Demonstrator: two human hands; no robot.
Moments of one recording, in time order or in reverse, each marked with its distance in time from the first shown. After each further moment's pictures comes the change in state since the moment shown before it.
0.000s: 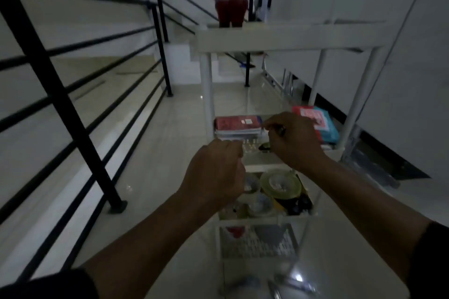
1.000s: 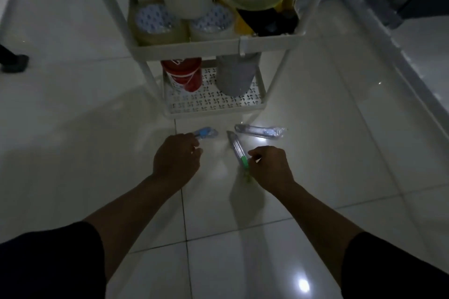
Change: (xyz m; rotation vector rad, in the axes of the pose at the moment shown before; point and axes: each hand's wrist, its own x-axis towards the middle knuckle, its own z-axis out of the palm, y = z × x) left_hand -0.268 -0.016 0.306 -0.180 -0.543 -0.675; right_hand -0.418 0.152 0.140 -0.092 -0.645 0.795
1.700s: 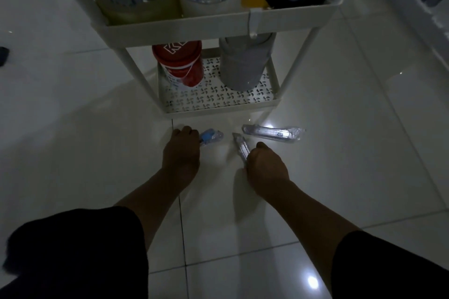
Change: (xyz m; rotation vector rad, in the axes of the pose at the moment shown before) left_hand 0.066 -0.046 0.075 0.359 -0.118 0.080; right_hand 0.048 -0.001 0.052 -0.295 -0.149 -0.013
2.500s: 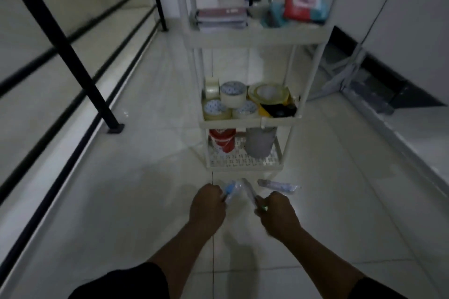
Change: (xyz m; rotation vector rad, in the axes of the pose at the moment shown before) left_hand -0.172 0.049 -0.141 -0.279 0.197 -0.139; right_hand -0.142 -0.039 -0.091 0.283 0.129 -0.077
